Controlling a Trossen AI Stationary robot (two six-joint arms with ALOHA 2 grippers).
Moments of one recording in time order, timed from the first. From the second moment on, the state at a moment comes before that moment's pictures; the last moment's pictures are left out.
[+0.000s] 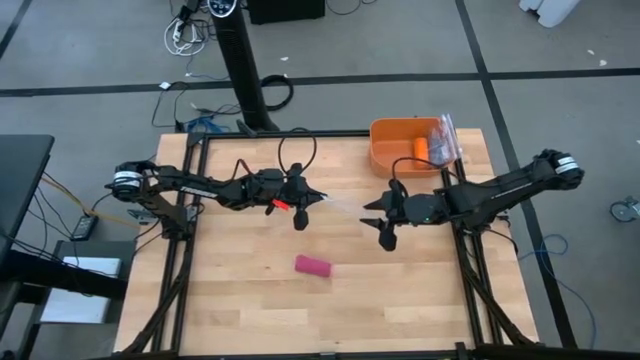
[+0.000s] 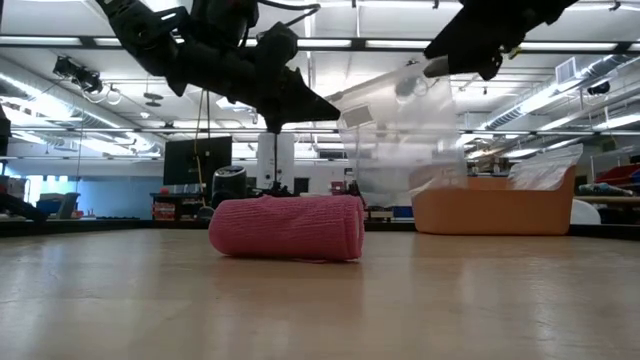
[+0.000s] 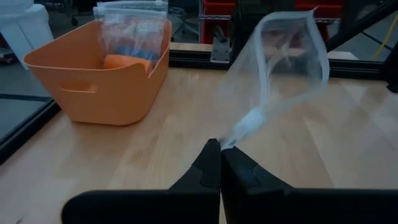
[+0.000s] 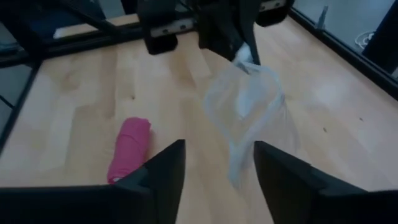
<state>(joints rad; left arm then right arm) 0.13 1.54 0.74 0.54 0.01 -0.02 0.26 1.08 0.74 -0.18 0.42 0.33</state>
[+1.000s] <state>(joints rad) 0.24 1.54 0.65 0.68 -0.02 -0.04 0.49 1.55 0.82 0.10 0.54 0.57</state>
